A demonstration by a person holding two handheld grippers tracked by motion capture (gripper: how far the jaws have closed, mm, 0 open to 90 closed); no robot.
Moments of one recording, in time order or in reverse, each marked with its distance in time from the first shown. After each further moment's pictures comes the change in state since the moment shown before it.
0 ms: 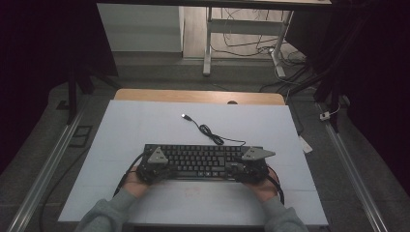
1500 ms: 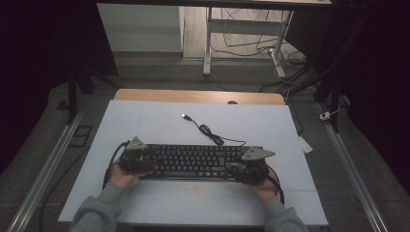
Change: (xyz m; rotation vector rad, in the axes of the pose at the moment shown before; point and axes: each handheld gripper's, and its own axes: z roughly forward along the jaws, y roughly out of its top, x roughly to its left) left arm 0.046 -0.015 -0.023 -0.078 0.111 -0.202; right arm 0.000 0.000 0.000 0.007 -0.003 -0.002
